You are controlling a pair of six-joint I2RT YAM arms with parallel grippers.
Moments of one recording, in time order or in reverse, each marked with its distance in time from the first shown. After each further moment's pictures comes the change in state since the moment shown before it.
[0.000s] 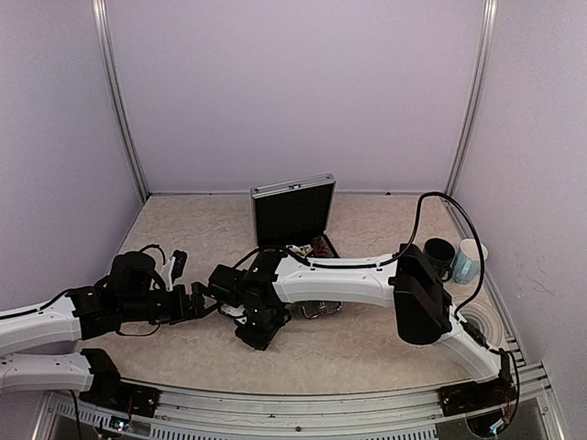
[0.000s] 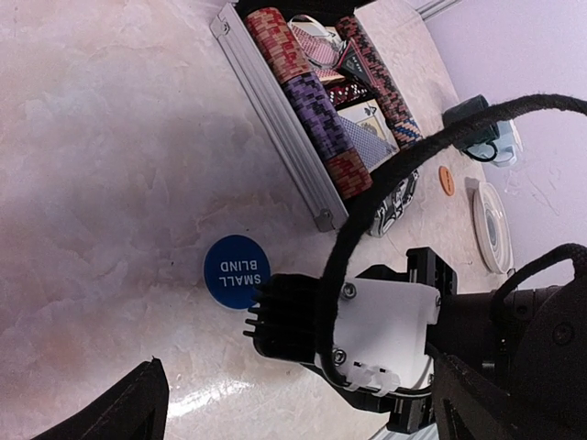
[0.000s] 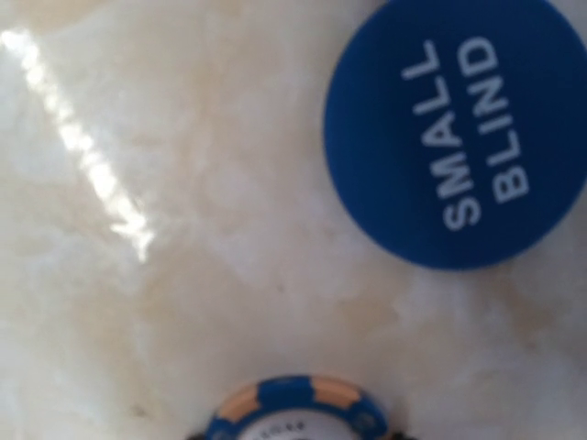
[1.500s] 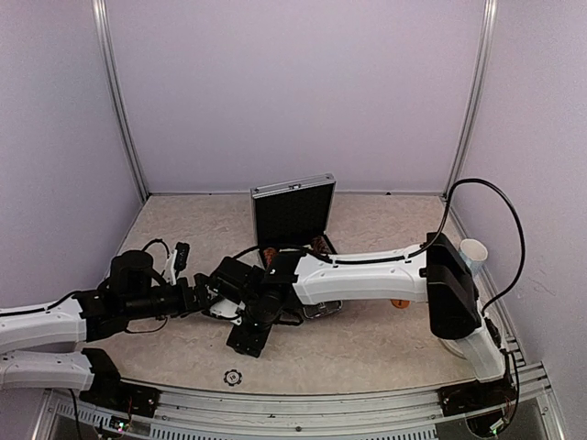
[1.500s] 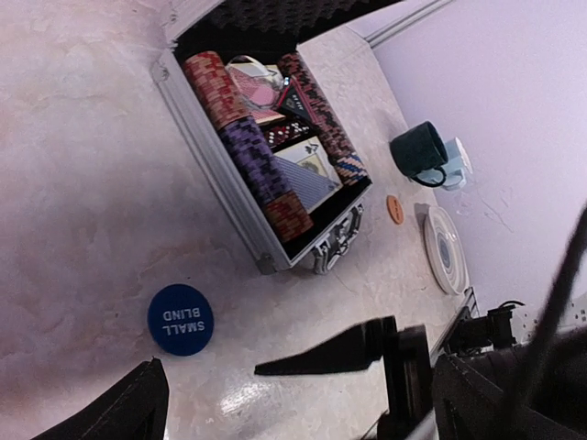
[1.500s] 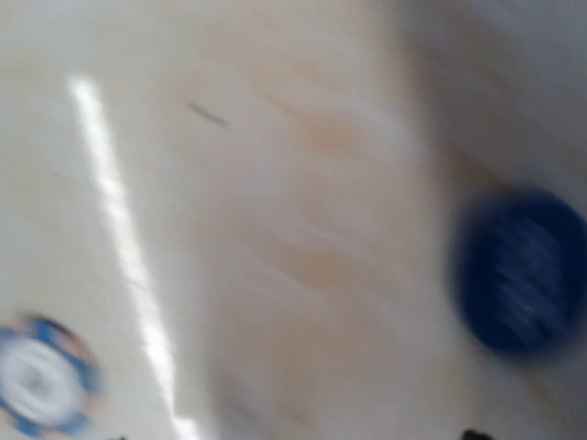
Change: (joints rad) left arm 0.006 0.057 -0.040 0.264 0.046 -0.040; right arm 0.020 -0.219 -0.266 0.302 -0.047 -0.213
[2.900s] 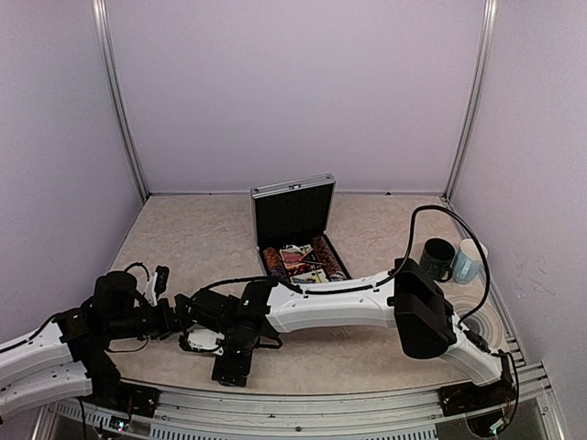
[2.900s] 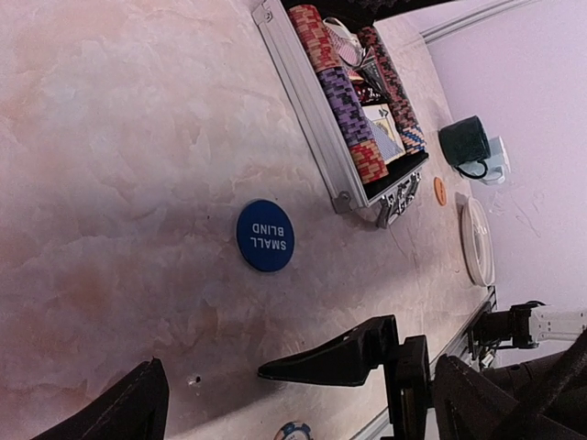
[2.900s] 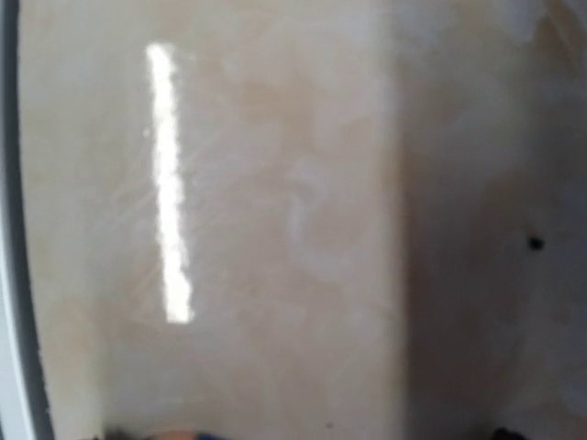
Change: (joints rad) left arm 0.048 -0.334 -0.114 -0.335 -0.034 -0.070; right arm 0.096 0.195 0.179 -0.031 -0.112 -0.115
